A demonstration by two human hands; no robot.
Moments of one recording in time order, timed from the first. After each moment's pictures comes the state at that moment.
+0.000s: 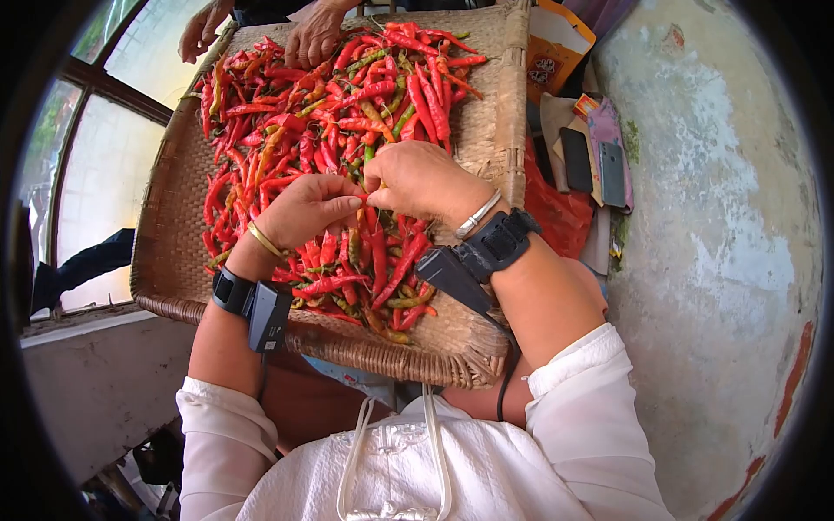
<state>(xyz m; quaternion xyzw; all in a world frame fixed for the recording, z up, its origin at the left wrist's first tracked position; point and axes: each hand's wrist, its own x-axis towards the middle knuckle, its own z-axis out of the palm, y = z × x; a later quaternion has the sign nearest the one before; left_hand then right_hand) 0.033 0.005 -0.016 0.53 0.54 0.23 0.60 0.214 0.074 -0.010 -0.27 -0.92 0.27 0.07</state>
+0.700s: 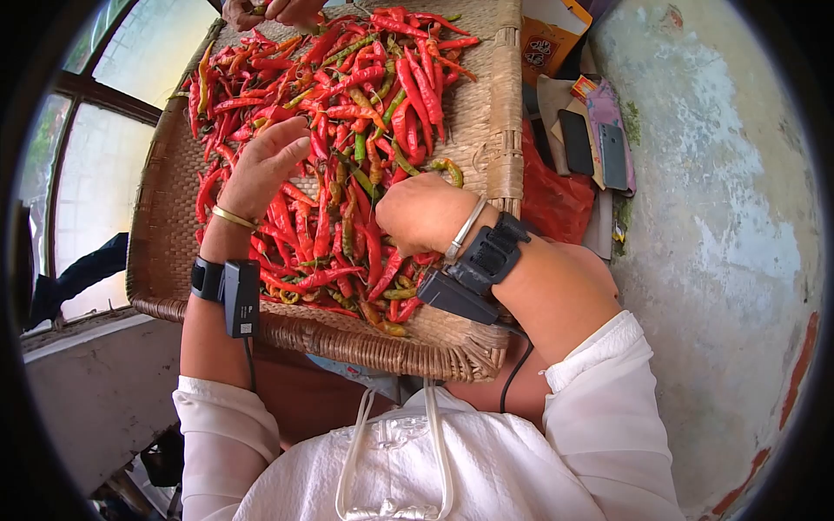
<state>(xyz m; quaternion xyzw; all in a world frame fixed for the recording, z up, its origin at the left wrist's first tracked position) 0.005 0.024 -0.020 0.51 0.62 0.37 0.46 0.218 0.042 -0.009 -0.23 -0.92 0.22 -0.23</state>
